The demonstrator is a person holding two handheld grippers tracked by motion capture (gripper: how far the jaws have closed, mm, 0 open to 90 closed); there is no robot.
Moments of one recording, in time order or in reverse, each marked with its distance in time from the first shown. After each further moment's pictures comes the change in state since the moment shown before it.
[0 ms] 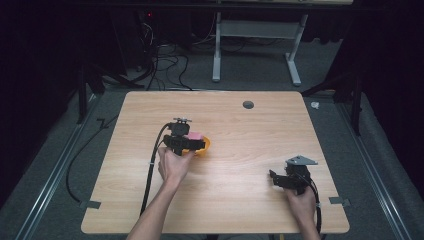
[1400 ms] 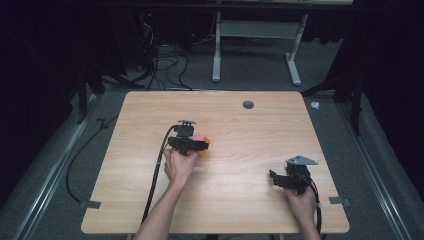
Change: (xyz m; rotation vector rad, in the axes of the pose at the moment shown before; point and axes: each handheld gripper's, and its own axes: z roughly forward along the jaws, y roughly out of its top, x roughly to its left) left arm -0.003 -0.004 0.034 0.038 0.057 -0.020; right arm 0.000 0.000 0.000 0.001 0.001 0.000
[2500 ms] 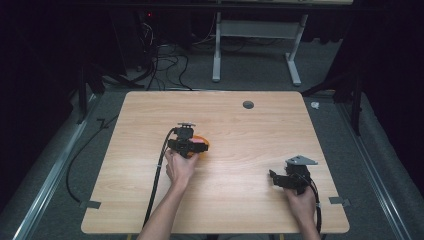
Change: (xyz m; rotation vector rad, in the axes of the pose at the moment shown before) left arm 0.002 -0.006 0.003 -0.024 0.002 -0.033; right arm 0.000 0.000 0.000 -0.001 0.001 0.001
